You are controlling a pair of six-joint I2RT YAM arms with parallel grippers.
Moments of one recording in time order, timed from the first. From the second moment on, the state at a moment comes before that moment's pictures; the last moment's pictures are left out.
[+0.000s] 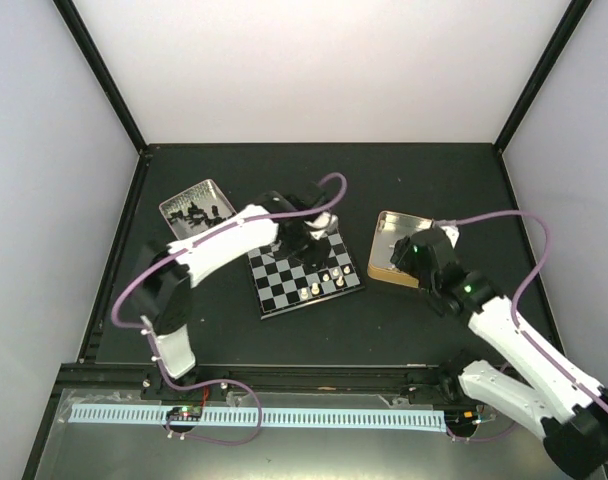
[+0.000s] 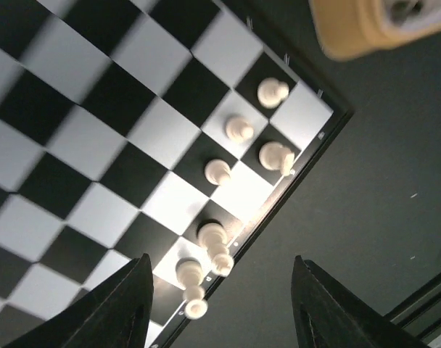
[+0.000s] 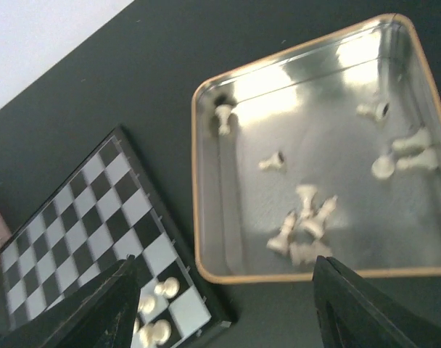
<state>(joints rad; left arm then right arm) -0.78 1.85 1.53 -1.00 0.17 -0.28 0.60 0.83 0.69 -0.58 0.34 0.93</state>
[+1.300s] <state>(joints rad) -0.59 1.37 1.17 -0.51 0.22 -0.37 0.24 1.90 1.24 -0.74 0.01 0.25</state>
